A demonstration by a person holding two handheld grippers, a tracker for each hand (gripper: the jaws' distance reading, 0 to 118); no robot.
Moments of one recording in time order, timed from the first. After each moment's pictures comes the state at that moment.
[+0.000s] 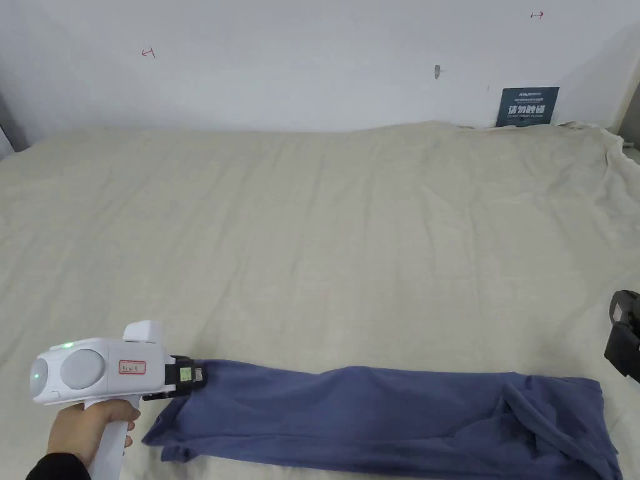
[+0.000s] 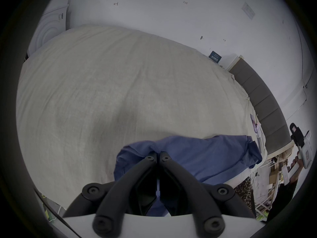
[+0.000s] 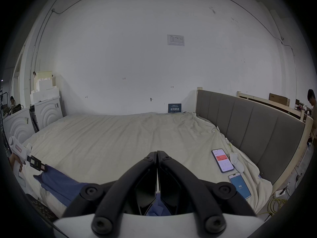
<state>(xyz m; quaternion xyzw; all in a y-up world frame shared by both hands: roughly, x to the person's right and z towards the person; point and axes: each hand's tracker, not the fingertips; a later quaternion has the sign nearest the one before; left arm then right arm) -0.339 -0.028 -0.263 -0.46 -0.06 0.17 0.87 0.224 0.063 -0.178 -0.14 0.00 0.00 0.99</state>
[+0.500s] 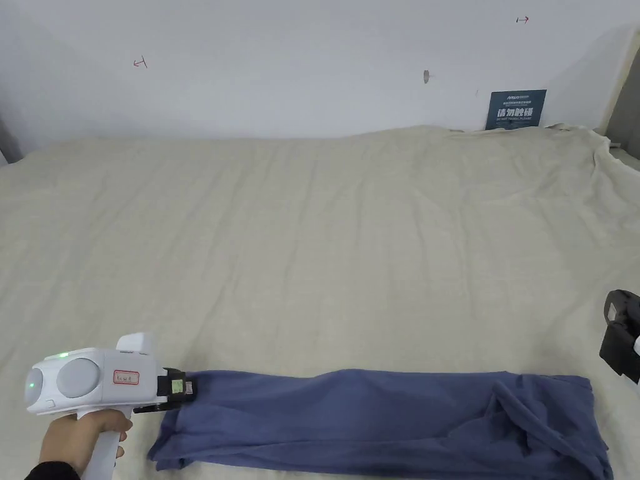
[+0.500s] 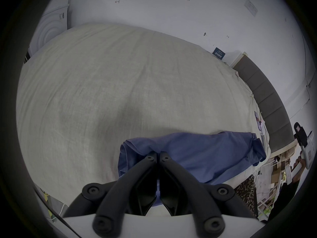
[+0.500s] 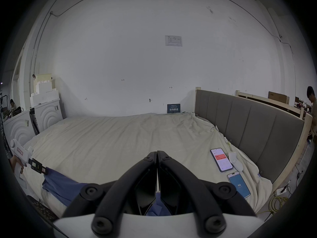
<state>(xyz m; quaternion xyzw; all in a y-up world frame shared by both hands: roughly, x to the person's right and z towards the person) -0.336 -0.041 -0.262 -0.48 -0.05 0.16 0.86 0.231 0.063 -0.173 -0.14 -0.01 -0.01 0.99</state>
